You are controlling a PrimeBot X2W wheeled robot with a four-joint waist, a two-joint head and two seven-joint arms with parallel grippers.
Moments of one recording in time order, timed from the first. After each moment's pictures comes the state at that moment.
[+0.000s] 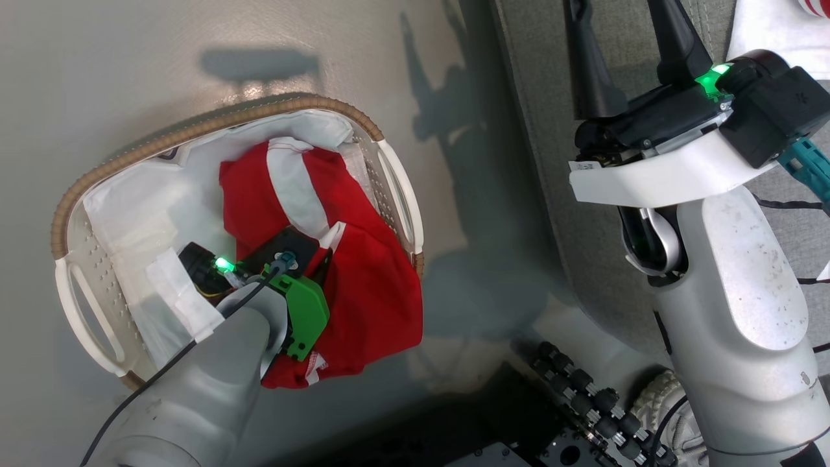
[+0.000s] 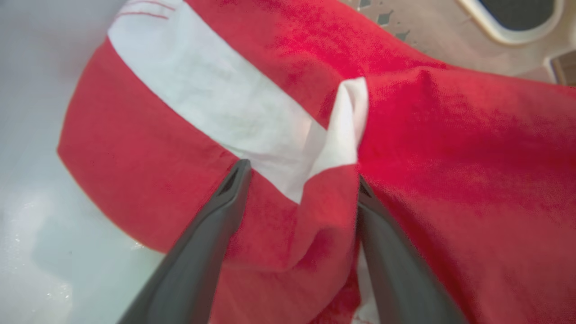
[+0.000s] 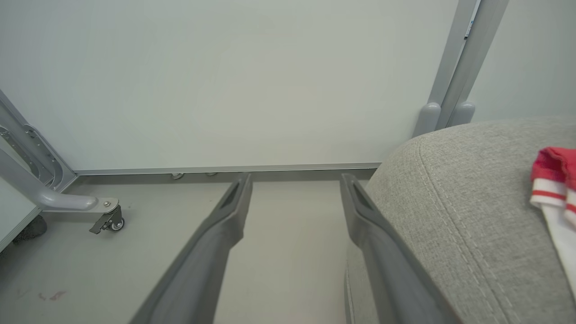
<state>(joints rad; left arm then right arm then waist) -0.84 0.09 -0.93 1.24 -0.41 -0.11 -0.26 -0.69 -0.05 0.21 0.03 0.28 0.13 -0.26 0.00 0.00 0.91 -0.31</state>
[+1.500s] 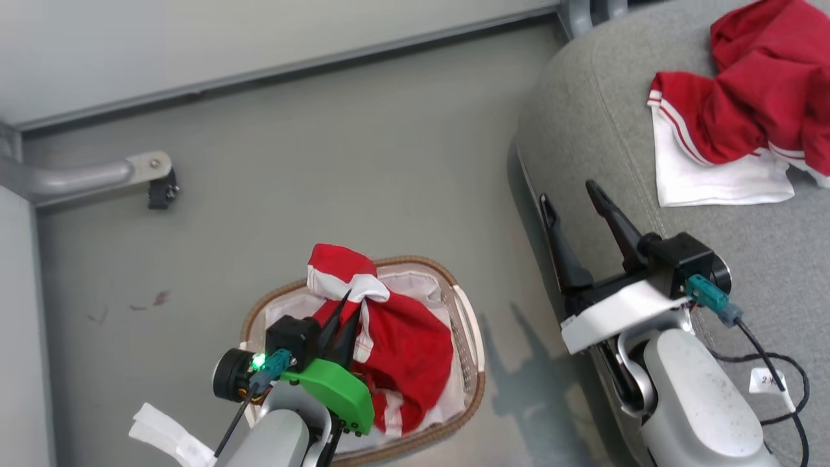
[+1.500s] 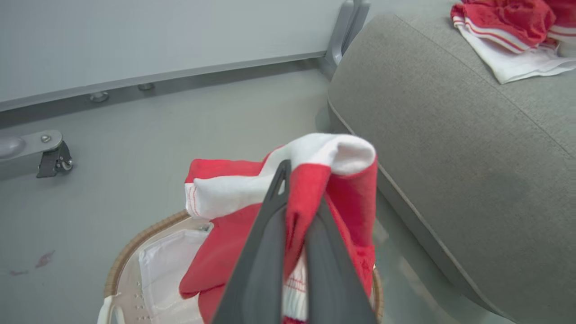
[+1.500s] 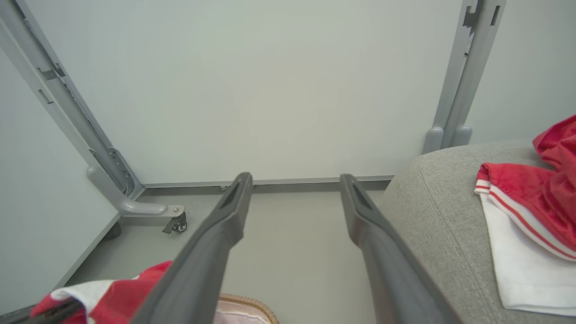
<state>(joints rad) -0.33 0.06 -0.50 0.60 -0.37 -0.09 -0.26 -0.36 -0.05 0.20 0.27 0.23 0.13 -0.26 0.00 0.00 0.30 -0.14</state>
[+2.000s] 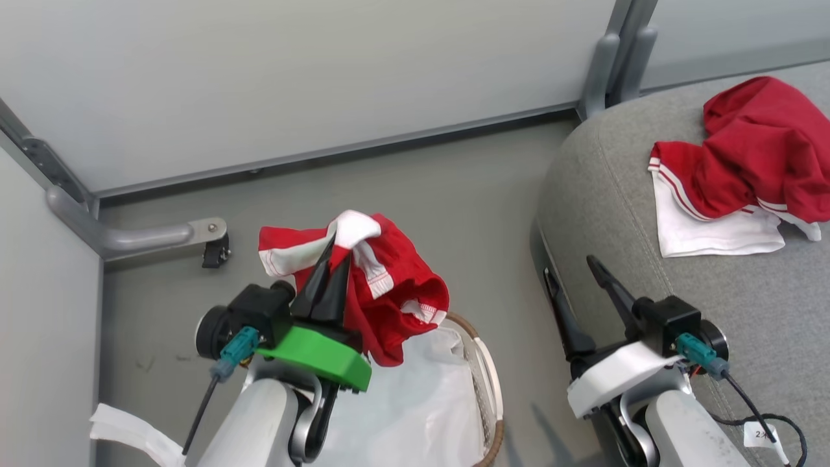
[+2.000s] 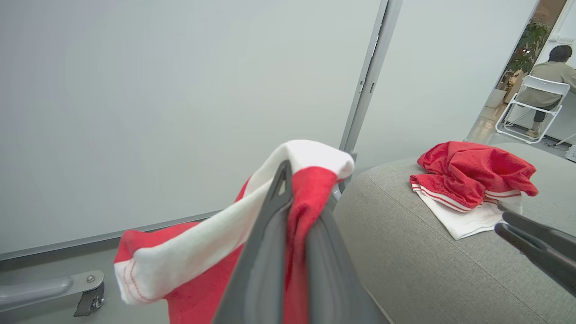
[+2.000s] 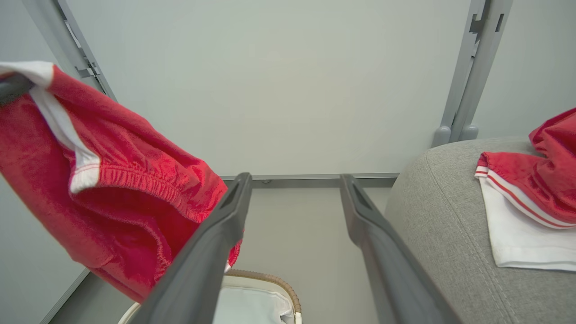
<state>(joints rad) -0.29 0.05 -0.40 0.32 -0.36 -0.10 -0.26 -0.23 -0.05 0.20 0.31 0.22 0.13 -0.26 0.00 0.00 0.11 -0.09</state>
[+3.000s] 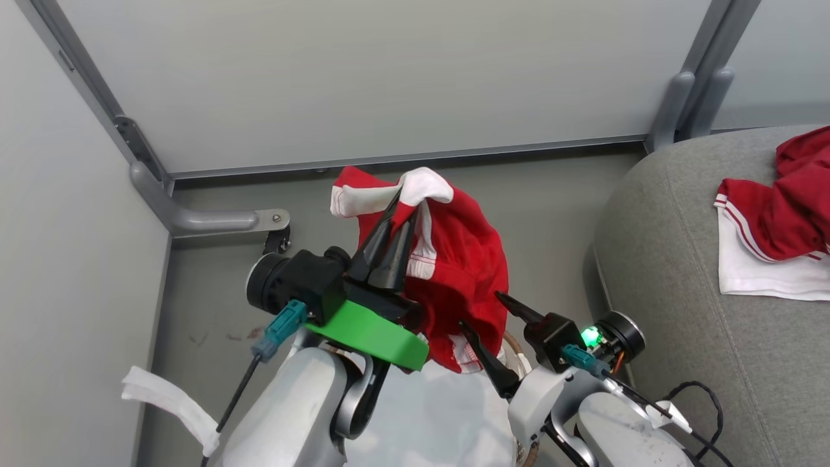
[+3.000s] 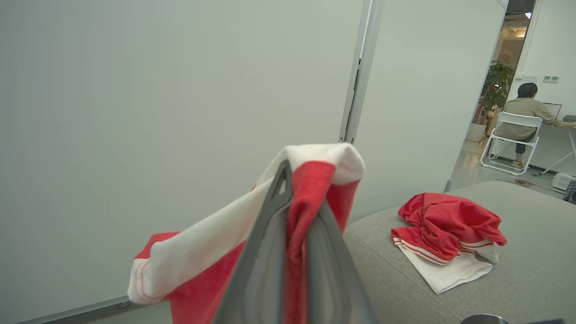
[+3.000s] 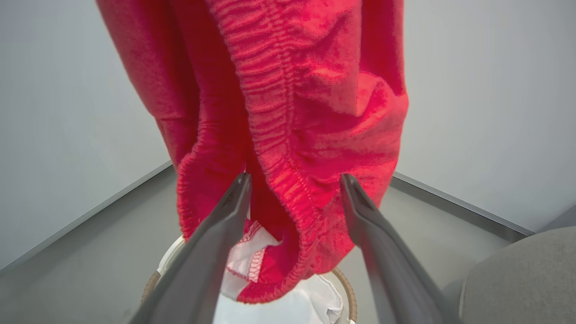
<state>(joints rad) -0.40 0.05 -0.57 0.19 -0.43 -0.05 -0.26 -0.37 -0.05 0.51 0.56 0.12 0.13 -0.26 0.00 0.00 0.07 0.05</state>
